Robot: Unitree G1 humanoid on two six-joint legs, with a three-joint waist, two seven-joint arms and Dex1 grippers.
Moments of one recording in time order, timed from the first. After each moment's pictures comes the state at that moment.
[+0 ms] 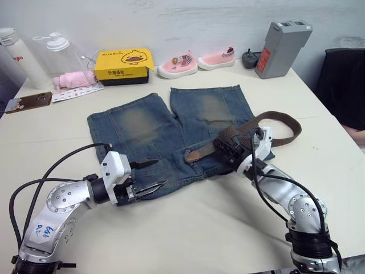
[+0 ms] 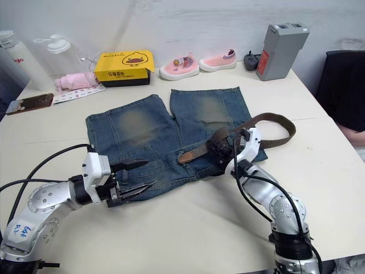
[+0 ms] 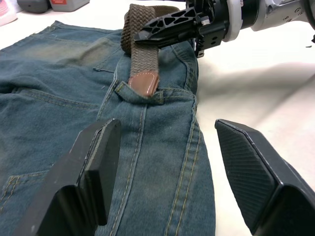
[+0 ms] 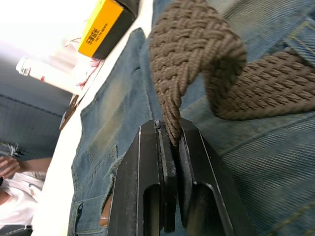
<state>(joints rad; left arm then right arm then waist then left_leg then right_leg) 0.00 0.67 0.10 -0.53 -0.52 0.36 -0.77 -0.27 -0.32 -0.08 -0.36 1.44 0.72 -0.29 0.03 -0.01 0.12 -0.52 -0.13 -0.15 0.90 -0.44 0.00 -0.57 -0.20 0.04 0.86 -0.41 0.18</state>
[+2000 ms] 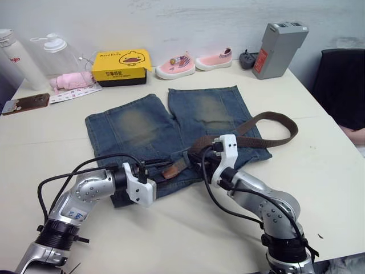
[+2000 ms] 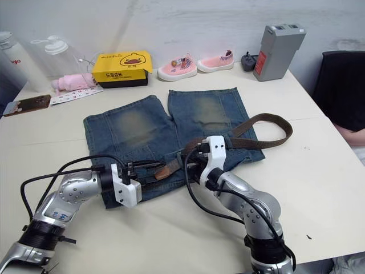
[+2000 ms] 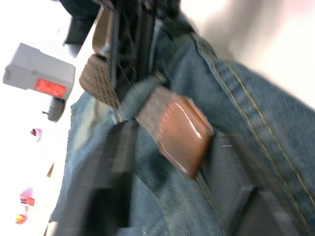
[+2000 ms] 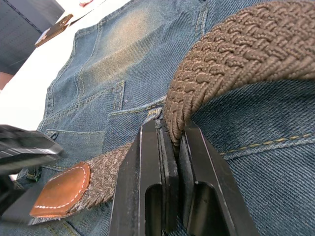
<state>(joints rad) -0.27 0.67 -0.14 -0.02 0.23 -0.67 -0.69 -0.28 -0.14 0.07 -0.46 0.84 0.96 -0.04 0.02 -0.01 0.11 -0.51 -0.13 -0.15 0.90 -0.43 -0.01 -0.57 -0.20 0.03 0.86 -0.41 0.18</state>
